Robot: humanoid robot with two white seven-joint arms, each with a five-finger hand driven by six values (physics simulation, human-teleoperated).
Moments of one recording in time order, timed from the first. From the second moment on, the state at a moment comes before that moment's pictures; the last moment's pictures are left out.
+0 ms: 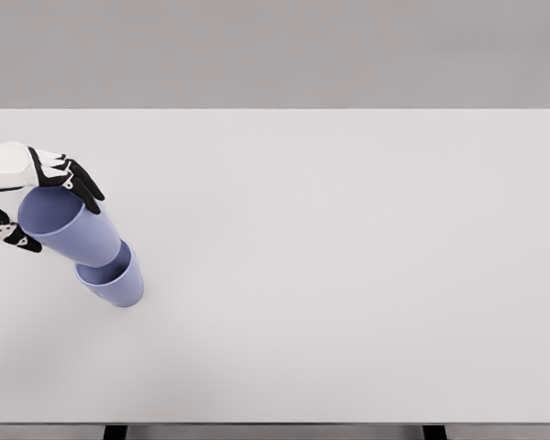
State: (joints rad) left arm -1.00 1.40 -1.06 -1.76 0.43 -0.61 -0.61; right arm -0.04 0.00 -0.08 0.17 0.07 -0.20 0.25
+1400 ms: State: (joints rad) left arm -0.95 1.38 -1.05 -1.72 0.42 -0.61 -0.61; right arm -0.04 0.00 -0.08 0.17 0.07 -0.20 0.25
